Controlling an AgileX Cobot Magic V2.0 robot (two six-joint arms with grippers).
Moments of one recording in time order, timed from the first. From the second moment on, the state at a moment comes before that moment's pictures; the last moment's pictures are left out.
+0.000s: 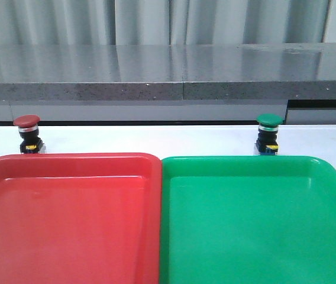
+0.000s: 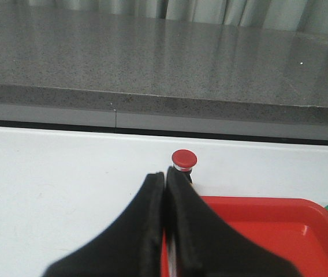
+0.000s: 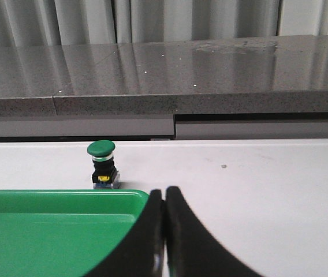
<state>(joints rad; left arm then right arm) -0.06 0.32 -0.41 -0.06 0.39 -0.06 0.01 -0.01 0.03 -0.01 0.08 0.08</state>
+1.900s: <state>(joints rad) -0.14 1.28 -1.03 -0.09 0.66 -0.04 0.01 -0.01 0.03 -0.01 0.08 0.08</state>
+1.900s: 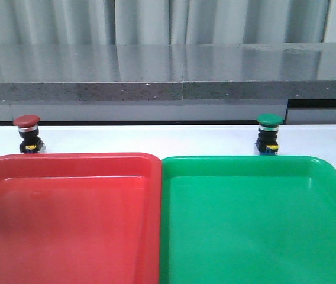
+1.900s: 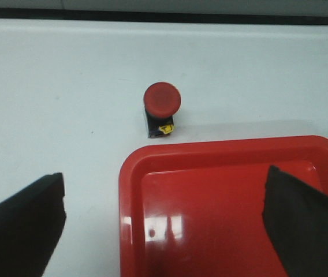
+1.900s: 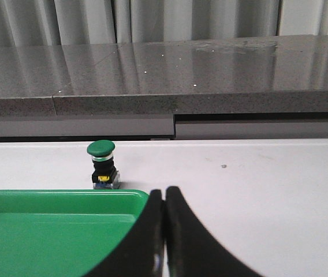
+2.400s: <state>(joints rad) -0.16 1.70 -1.30 -0.06 0.64 -0.03 0.01 -0.01 0.03 -0.01 0.08 0.08</state>
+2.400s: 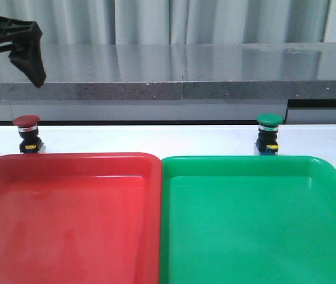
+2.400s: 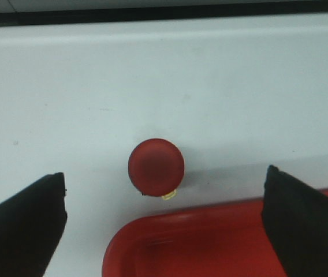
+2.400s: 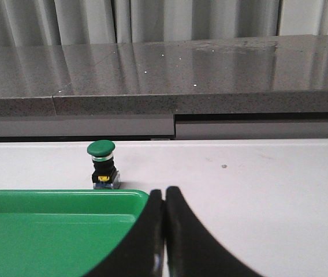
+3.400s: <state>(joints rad) -0.16 1.91 -1.34 -0.06 0.56 -0.03 0.01 -0.01 0.03 -0.01 0.08 0.08</state>
